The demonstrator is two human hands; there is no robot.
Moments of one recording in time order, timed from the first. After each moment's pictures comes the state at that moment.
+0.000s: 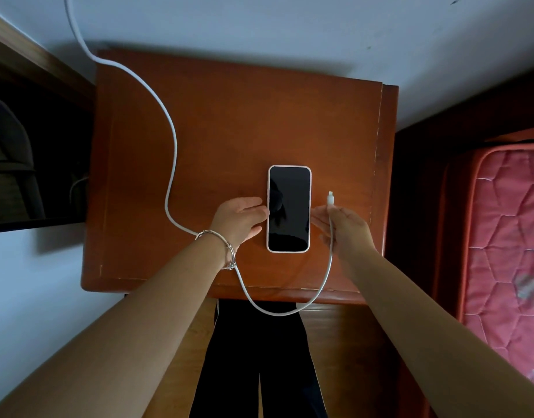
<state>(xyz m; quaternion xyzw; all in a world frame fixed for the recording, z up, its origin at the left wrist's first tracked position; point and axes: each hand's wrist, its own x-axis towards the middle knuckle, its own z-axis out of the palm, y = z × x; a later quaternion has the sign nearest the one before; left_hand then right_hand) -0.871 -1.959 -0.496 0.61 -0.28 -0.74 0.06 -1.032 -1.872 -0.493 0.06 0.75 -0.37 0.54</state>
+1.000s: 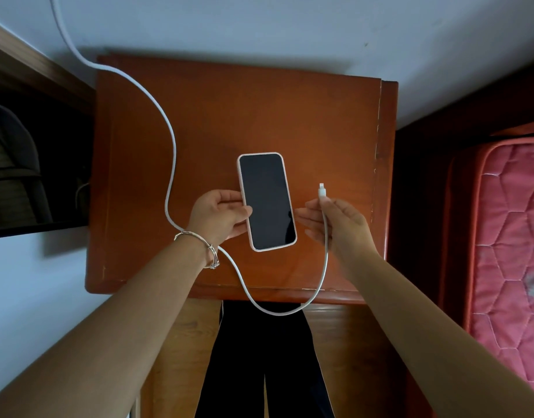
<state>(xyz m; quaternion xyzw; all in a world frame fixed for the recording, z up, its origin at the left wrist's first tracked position) -0.857 -1.971 -0.484 0.65 -0.31 -0.68 0.11 -1.026 -1.877 -0.473 0.01 0.70 -0.42 0.57</state>
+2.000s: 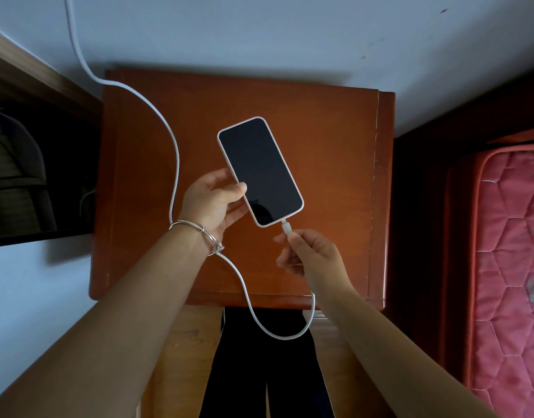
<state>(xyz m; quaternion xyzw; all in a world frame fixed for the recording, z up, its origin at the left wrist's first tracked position) -0.861 -1.994 -0.472 0.61 -0.26 -0.72 0.21 -0.982 -1.861 -0.458 -0.10 0.68 -0.38 0.61</state>
